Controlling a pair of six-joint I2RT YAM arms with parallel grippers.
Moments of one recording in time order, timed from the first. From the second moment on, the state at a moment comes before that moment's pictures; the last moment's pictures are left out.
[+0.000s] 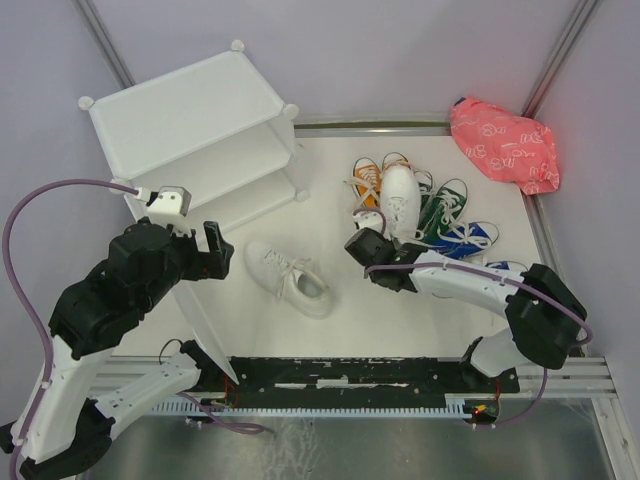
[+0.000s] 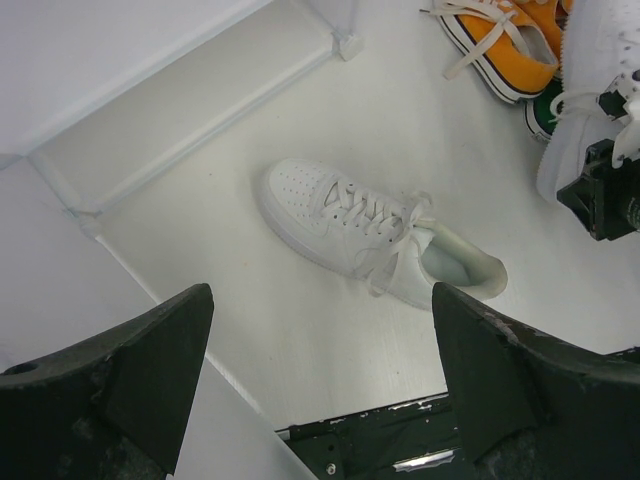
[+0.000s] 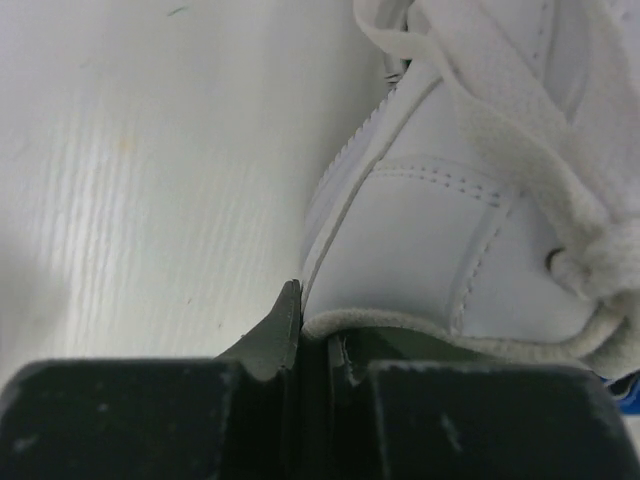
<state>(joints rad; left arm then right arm) -0.65 0.74 1.38 -1.16 -0.37 -0.34 0.89 1.50 0.91 -0.50 0.63 0.50</state>
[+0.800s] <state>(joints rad) -0.65 0.75 1.37 -1.15 -0.39 -0.34 0.99 1.74 1.29 -0.59 0.15 -0.03</state>
